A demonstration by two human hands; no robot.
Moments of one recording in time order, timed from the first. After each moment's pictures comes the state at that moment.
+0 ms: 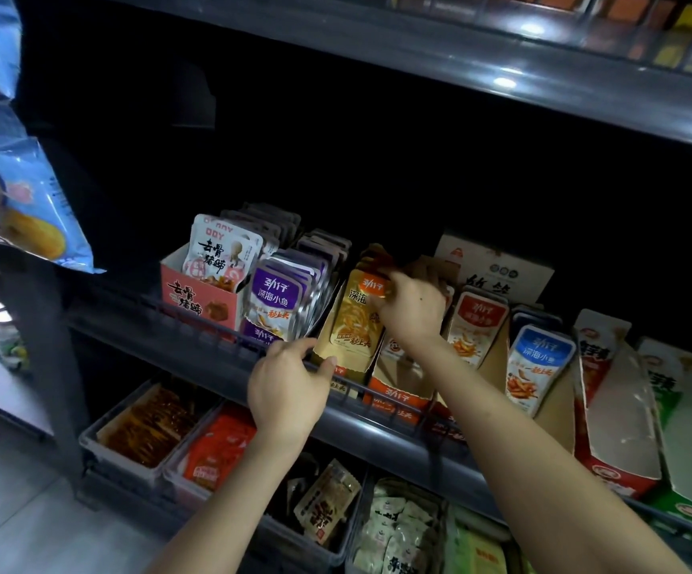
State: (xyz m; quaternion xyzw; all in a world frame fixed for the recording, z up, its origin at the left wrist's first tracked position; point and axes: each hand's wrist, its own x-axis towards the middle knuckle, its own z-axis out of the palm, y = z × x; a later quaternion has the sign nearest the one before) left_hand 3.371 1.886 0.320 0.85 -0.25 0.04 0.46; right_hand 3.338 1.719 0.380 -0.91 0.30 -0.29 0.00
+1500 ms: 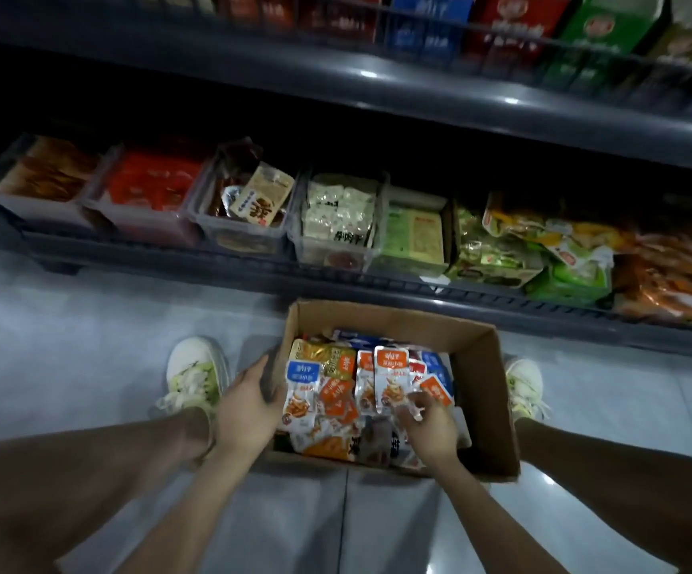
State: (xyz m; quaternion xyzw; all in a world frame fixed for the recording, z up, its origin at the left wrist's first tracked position) left_hand 3.135 2.056 0.051 0.88 -0.29 -0.26 0.28; right_hand 2.915 1.923 -0.023 -0.69 0.62 0.01 0.36
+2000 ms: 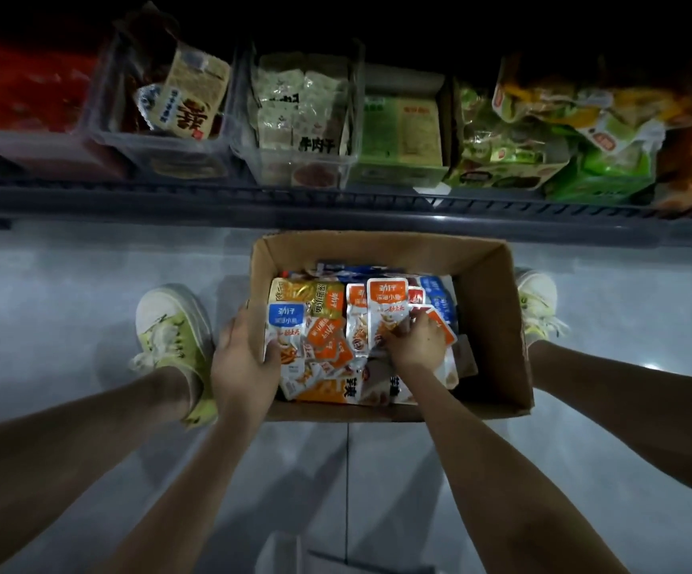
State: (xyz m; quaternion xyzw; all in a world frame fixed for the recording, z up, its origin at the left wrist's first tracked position) left_hand 3.118 2.039 -0.011 0.89 -0.29 -0.23 0.25; right_hand 2.940 1.899 -0.095 -0.64 0.71 0.01 0.28
